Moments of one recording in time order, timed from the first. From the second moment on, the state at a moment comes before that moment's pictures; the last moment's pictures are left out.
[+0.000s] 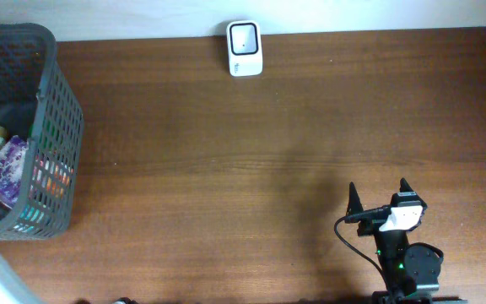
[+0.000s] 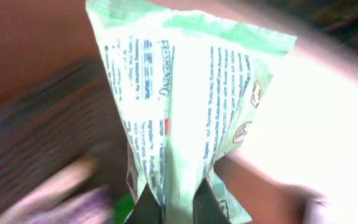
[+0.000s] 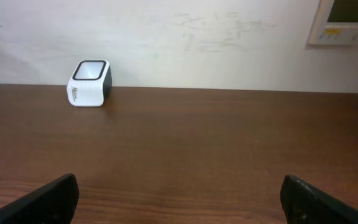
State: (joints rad) left arm 0.62 1.47 1.90 -0.84 0.28 -0.25; right arm -0.01 0.01 0.01 -0.07 -0.05 0.00
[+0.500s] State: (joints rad) left arm -0.30 1.65 1.90 -0.99 0.29 -0.48; right arm -0.01 0.01 0.01 -0.07 -0.05 0.00
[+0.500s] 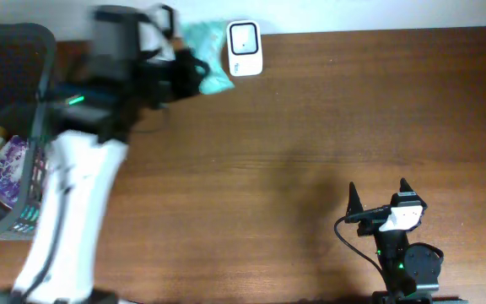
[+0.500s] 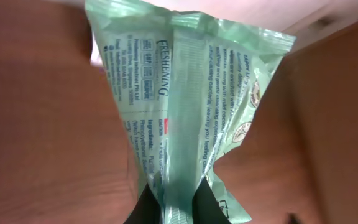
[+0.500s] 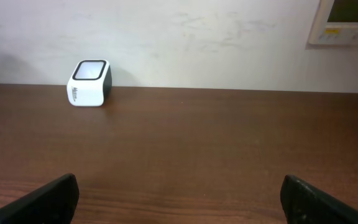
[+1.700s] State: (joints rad) left arm 0.17 1.97 2.96 -1.68 0.04 -0.38; right arm -0.01 0.01 0.01 -0.07 -0.05 0.00
